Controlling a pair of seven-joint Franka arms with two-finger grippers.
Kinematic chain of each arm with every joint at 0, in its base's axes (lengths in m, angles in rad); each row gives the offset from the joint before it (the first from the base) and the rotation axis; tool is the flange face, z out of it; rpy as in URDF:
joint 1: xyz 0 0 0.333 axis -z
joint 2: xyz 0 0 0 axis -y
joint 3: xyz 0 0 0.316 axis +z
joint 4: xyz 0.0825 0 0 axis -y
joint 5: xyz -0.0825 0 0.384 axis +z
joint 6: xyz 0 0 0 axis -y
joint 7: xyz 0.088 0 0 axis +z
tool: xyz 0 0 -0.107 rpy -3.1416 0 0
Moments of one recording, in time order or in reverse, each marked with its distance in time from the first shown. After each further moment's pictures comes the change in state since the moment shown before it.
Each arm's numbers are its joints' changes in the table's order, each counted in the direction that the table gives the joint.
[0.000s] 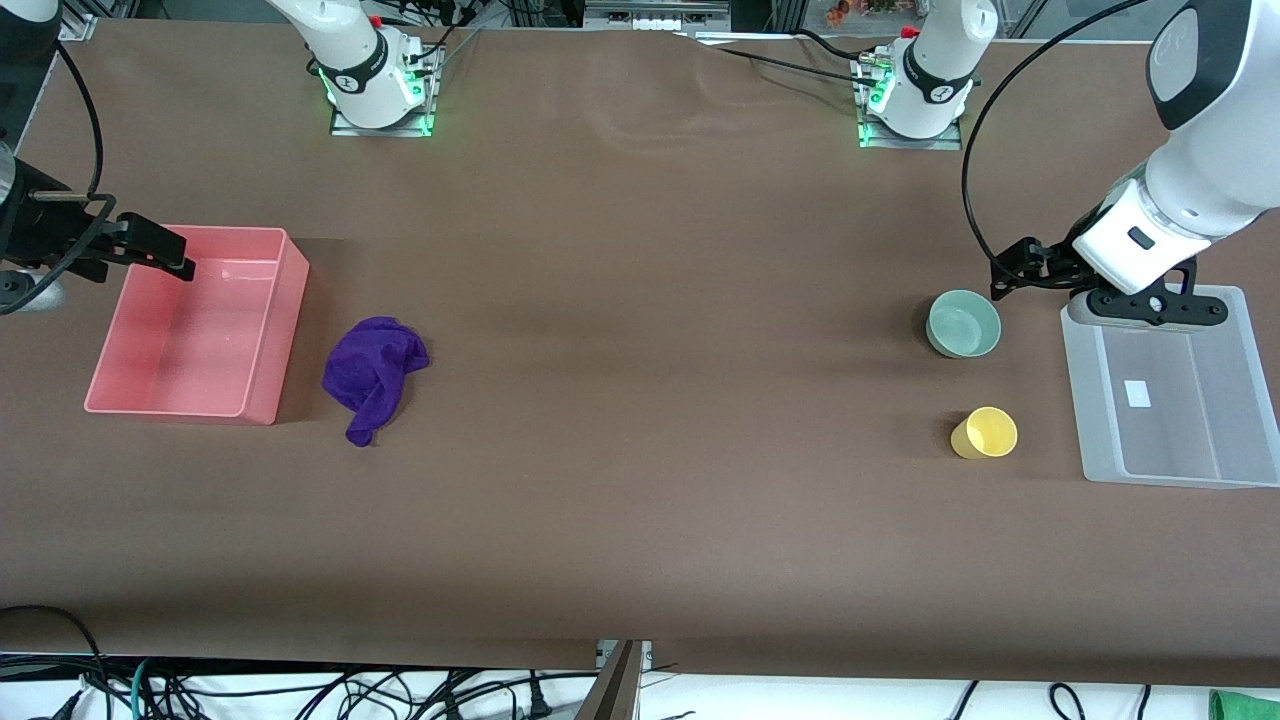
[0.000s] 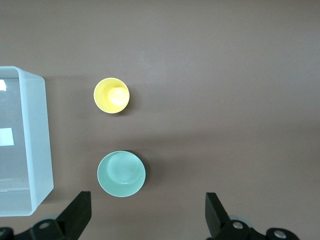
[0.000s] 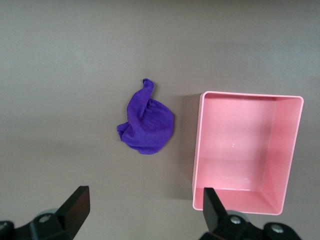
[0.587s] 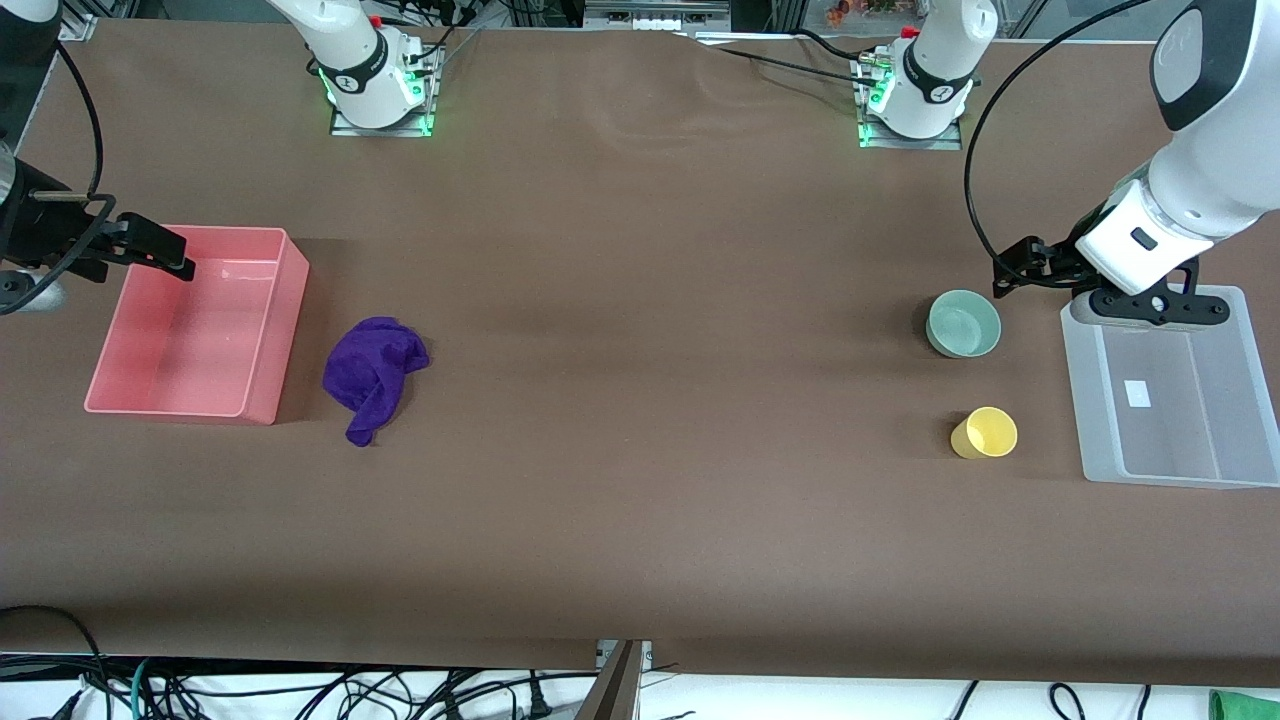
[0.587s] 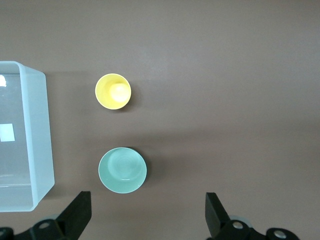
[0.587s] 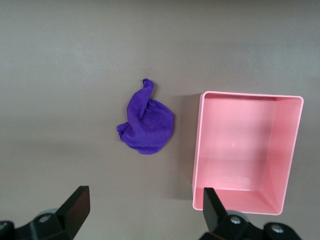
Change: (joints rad) left arm -0.005 0.000 0.000 0.000 0.000 -0.013 0.000; right arm 0.000 0.000 0.000 0.000 0.000 0.000 0.000
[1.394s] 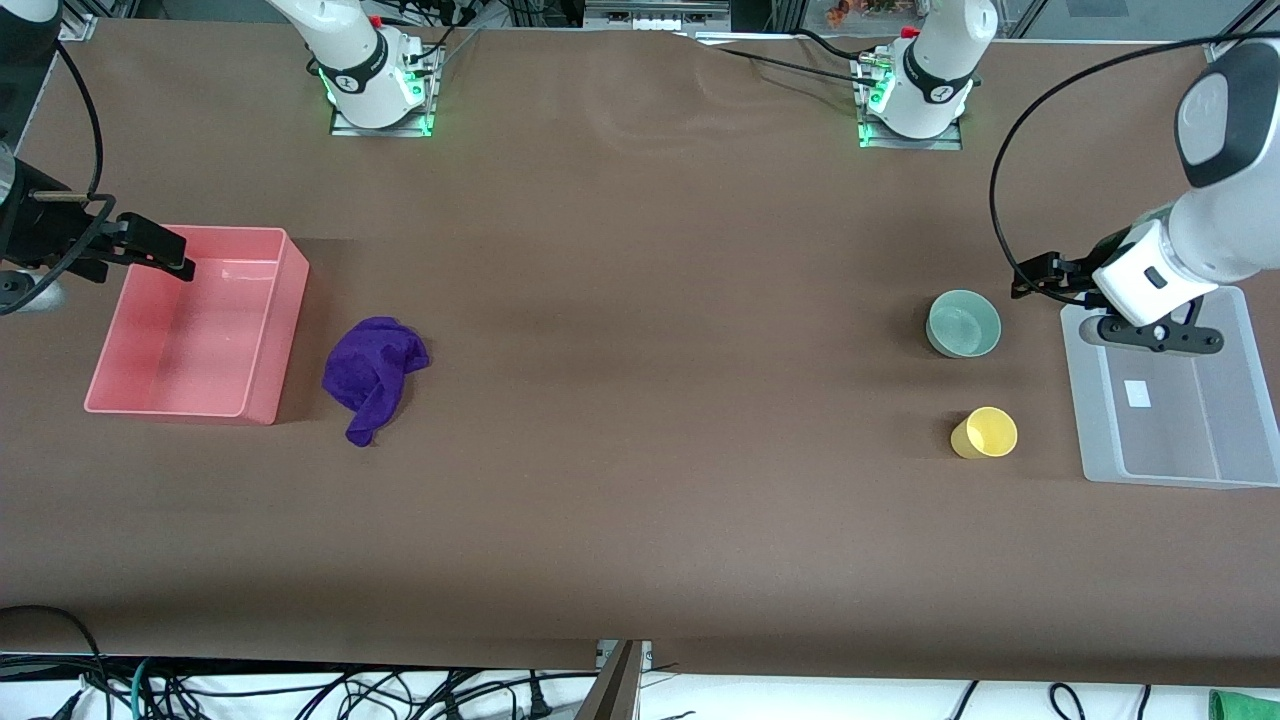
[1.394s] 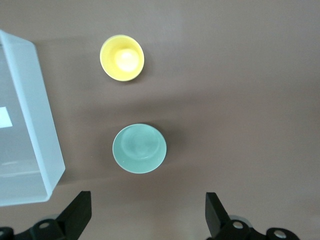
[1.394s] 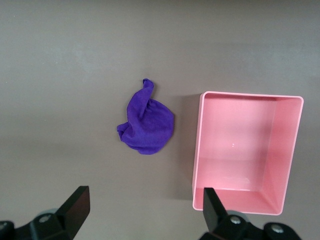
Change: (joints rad) left arm -0.102 -0.088 0.002 -0.013 0.012 -0.085 -0.252; right arm 0.000 0.000 0.000 0.000 0.000 0.001 0.000
